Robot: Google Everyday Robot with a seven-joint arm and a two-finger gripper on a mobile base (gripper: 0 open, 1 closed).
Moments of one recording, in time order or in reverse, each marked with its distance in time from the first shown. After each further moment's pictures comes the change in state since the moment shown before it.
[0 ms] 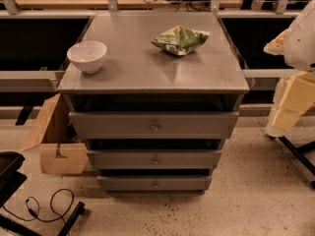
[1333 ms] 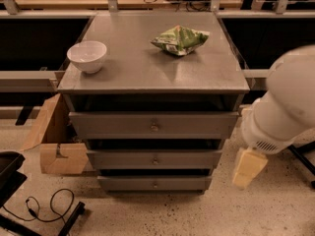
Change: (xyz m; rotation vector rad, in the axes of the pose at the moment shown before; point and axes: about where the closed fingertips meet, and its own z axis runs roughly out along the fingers) arm 0.028 0.050 0.148 0.027 0.099 0.067
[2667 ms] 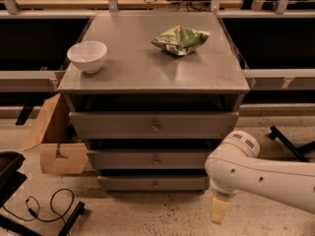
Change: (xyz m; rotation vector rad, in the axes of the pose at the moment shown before) arm 0.036 0.060 0.246 -0.070 0.217 -0.025
